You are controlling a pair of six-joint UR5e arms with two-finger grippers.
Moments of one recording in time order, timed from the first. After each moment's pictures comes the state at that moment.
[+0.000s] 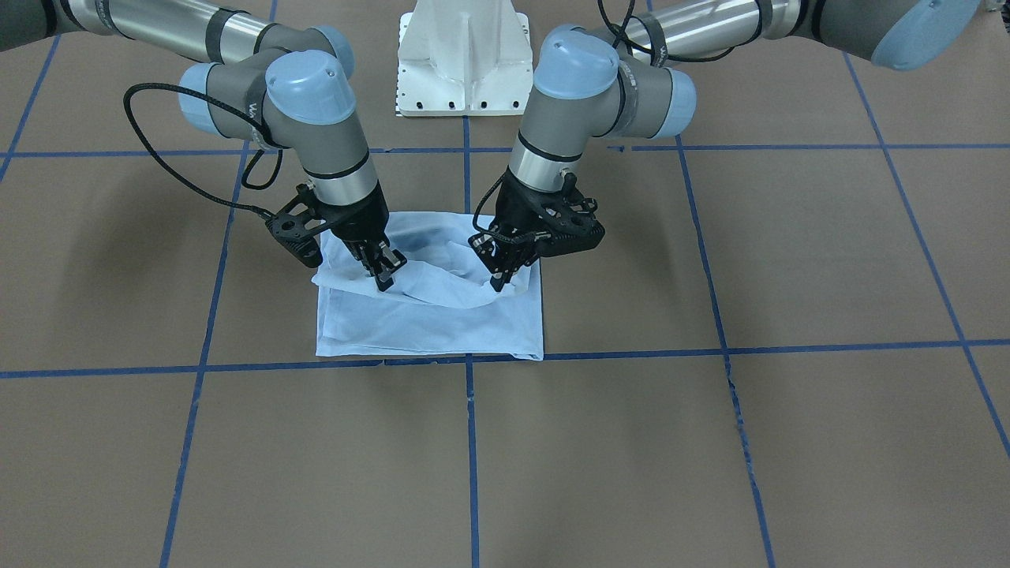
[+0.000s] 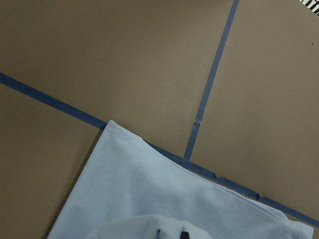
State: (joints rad) left arm -0.58 -2.31 -1.54 -1.95 -1.71 -1.67; right arm 0.59 -0.97 1.65 -1.38 1.77 1.99
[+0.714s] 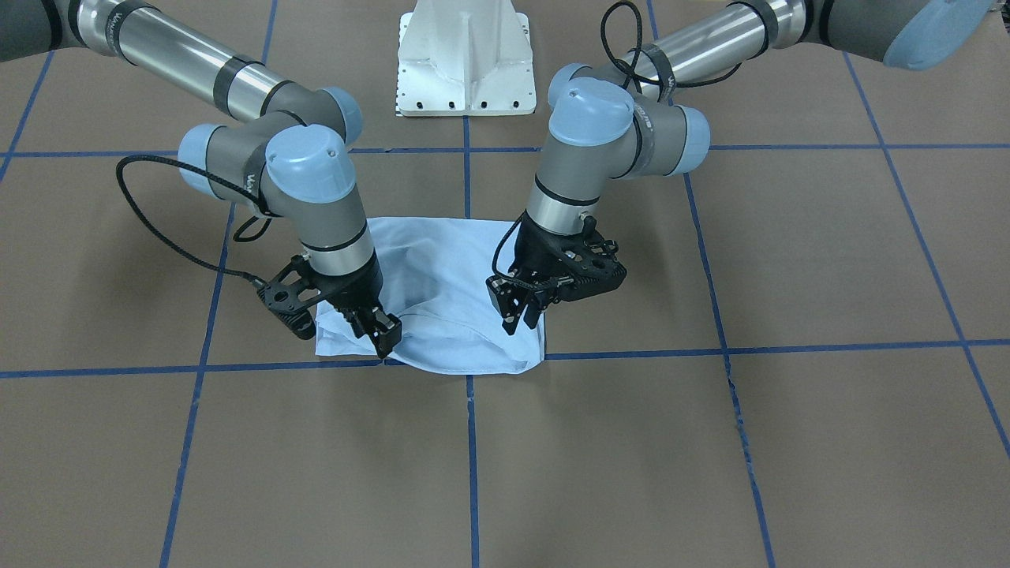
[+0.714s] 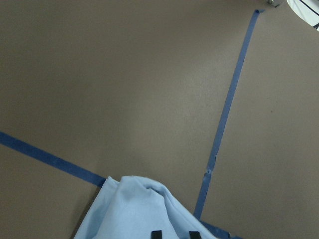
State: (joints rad) left arm -0.65 -2.33 -1.43 -2.04 -1.70 -1.64; right arm 0.71 -0.86 1.41 -1.29 1.82 1.87
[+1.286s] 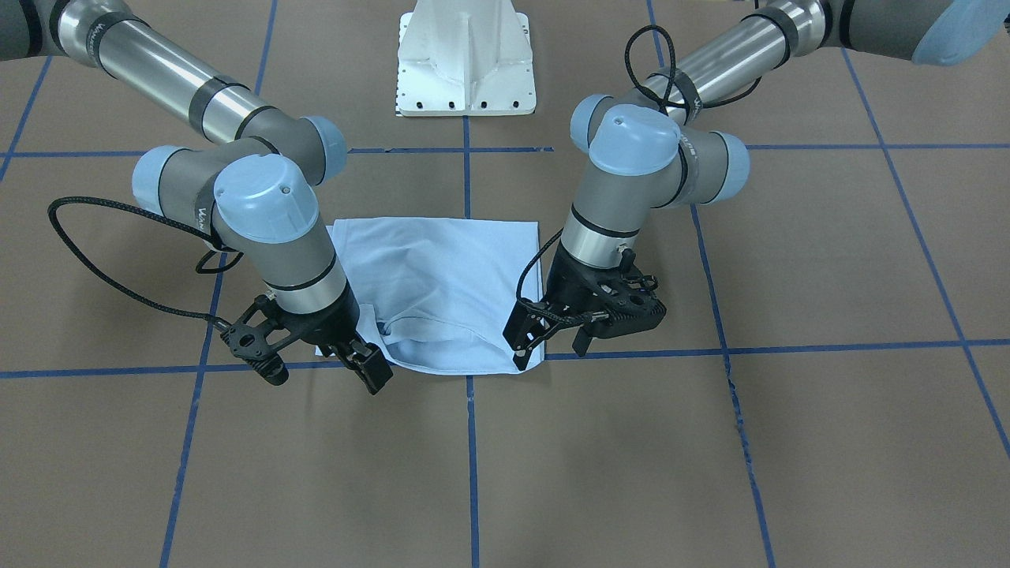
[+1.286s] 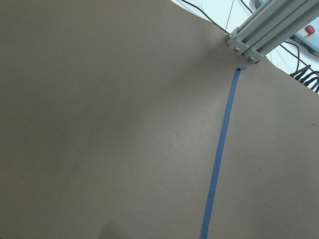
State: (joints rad) left arm -0.72 -2.32 -1.41 -2.08 -1.76 -1.51; right arm 0.77 -0.82 1.37 -1.30 1.90 1.77
